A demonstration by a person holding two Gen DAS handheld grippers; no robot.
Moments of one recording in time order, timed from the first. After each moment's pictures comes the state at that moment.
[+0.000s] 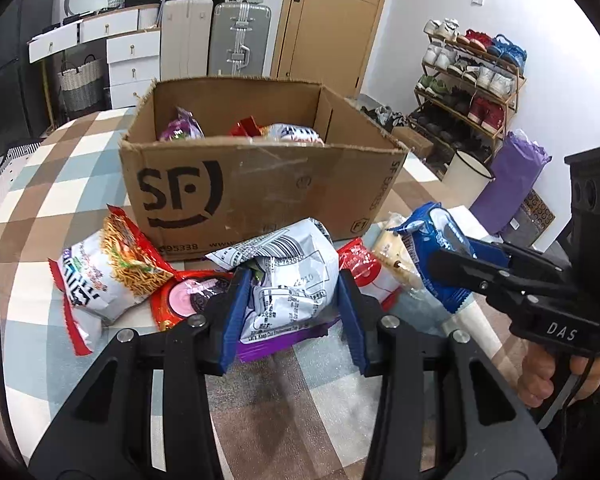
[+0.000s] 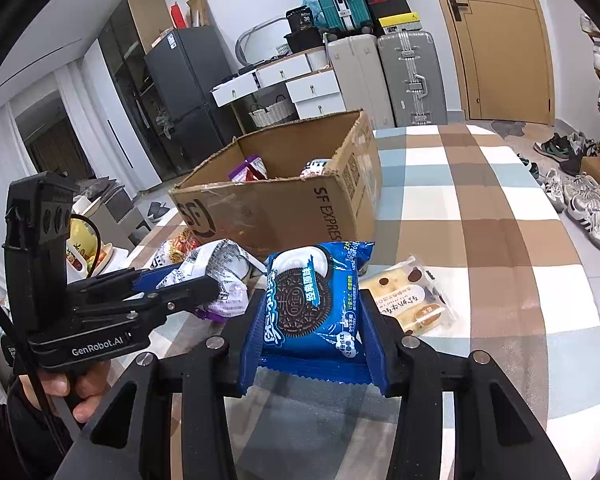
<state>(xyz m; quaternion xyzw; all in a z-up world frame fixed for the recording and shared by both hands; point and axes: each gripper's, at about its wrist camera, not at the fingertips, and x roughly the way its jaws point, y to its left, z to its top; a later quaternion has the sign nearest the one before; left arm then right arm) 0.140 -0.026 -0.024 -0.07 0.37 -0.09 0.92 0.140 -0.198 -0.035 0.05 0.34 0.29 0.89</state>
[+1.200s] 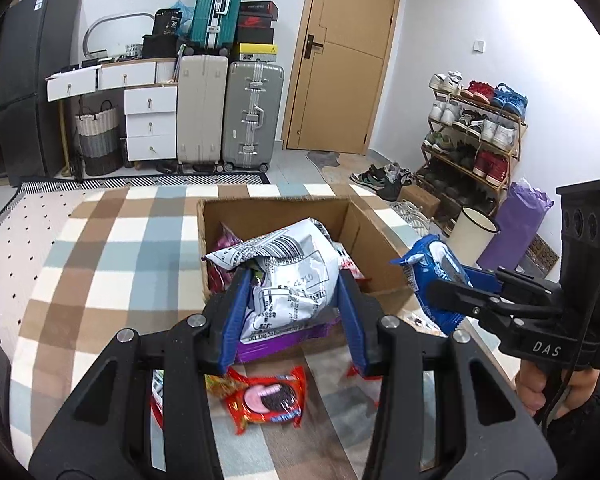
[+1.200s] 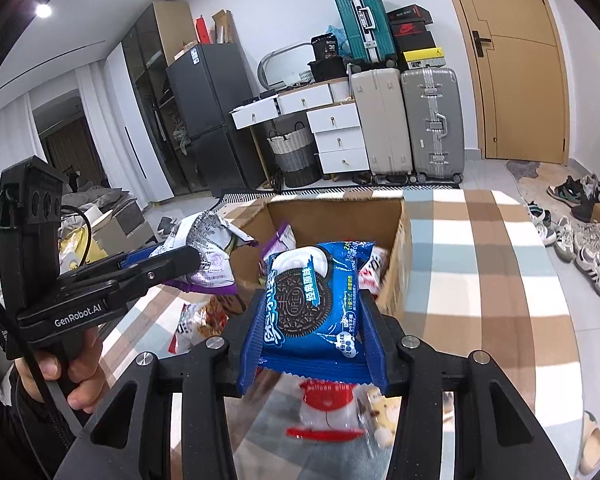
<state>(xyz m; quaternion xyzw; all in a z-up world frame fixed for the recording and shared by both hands) 0.128 0.039 0.096 -0.07 0.27 -0.07 0.96 0.172 -0.163 0.038 0.03 0.29 0.31 0.90</state>
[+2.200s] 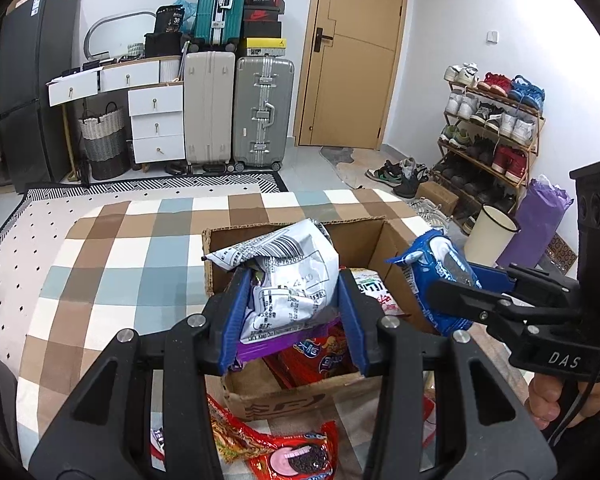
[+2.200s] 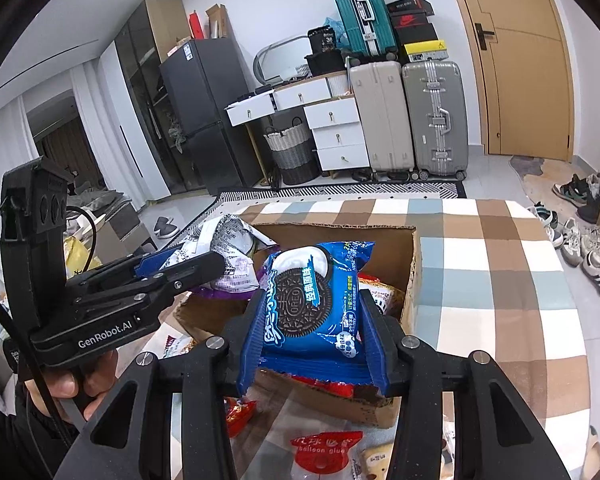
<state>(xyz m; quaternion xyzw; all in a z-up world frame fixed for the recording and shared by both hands) 0.231 0.038 0.084 -0.05 0.29 -0.05 0.95 0.231 -0.134 0.046 0.03 0.31 0.31 0.90</state>
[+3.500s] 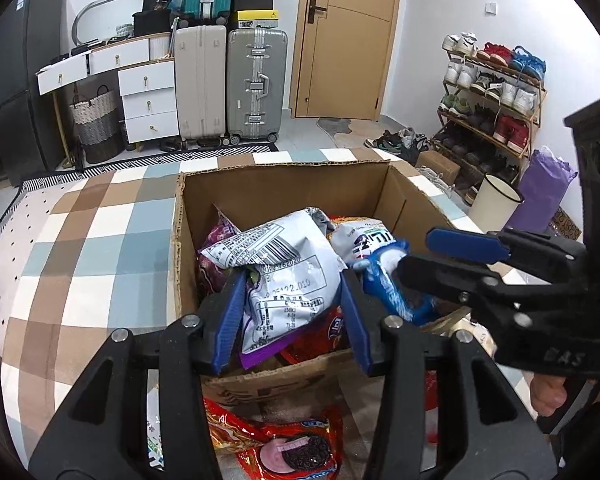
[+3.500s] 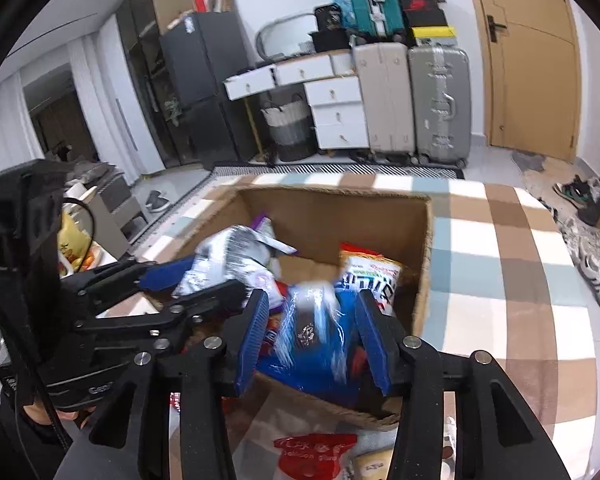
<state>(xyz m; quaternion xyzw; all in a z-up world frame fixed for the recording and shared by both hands) 0.259 0.038 0.018 -0.04 0.33 -0.06 0.94 0.253 -0.118 0.015 -0.01 0.33 0.31 0.89</state>
